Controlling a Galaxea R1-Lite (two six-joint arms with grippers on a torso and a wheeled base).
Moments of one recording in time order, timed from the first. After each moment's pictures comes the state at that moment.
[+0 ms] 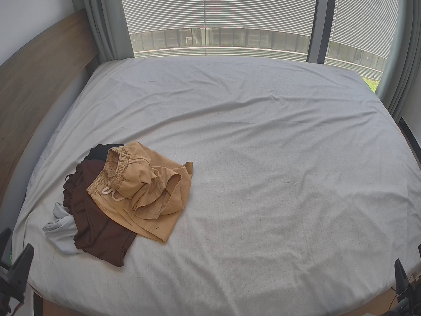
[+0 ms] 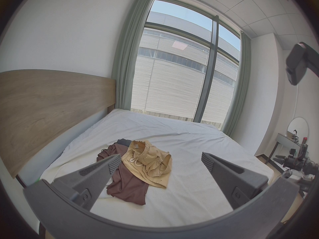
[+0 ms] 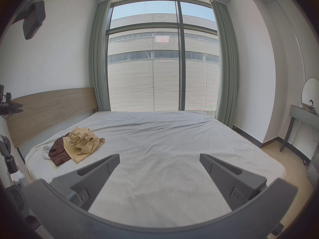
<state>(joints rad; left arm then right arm) -0.09 0.32 -0.25 -0.08 -0.09 -0.17 -0.01 0.02 -0.02 0.00 -0.02 0.01</state>
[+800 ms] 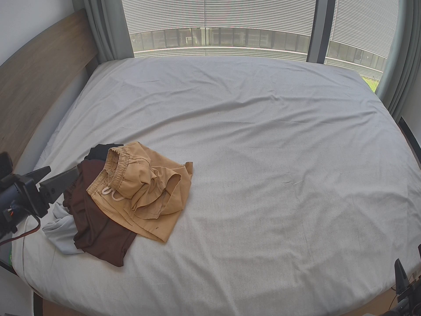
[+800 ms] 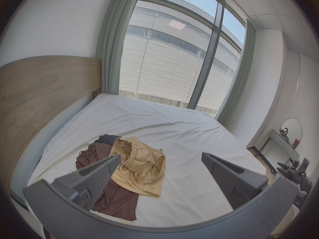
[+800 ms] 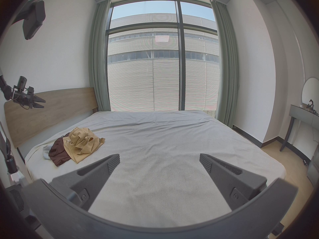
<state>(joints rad) -0.10 1.03 -0.49 -0.38 -0.20 -0.16 -0.01 0.02 -0.02 0.00 -0.02 0.01</state>
